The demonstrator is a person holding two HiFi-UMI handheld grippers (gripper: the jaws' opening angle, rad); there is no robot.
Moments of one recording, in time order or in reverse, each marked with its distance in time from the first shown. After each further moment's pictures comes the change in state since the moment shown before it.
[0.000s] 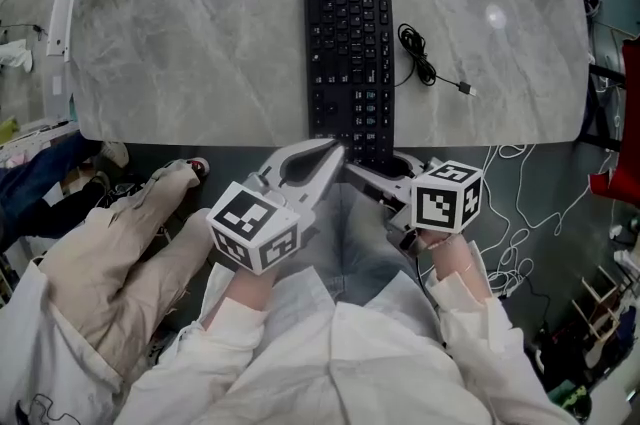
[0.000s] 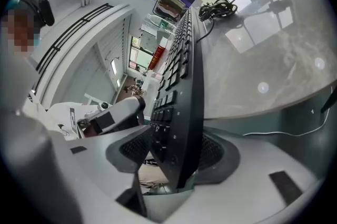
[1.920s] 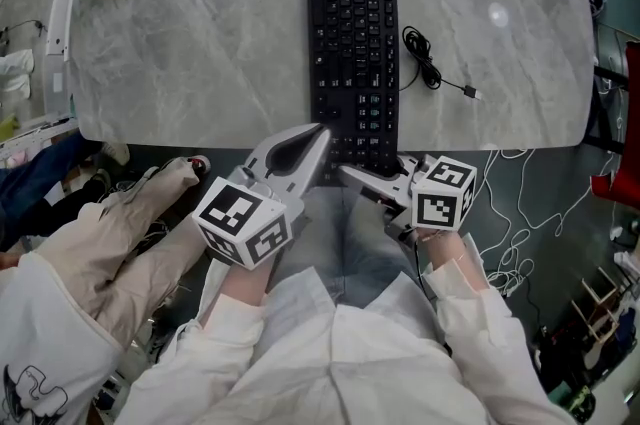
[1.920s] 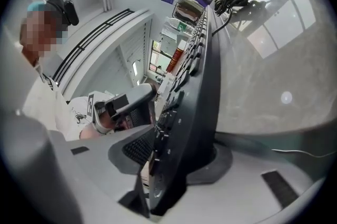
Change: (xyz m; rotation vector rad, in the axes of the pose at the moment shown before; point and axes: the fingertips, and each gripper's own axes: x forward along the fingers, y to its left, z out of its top) left arm -0.004 0.031 0.024 -0.007 -0.073 0.073; right arm 0.017 0.009 0.006 -0.124 -0.061 0.201
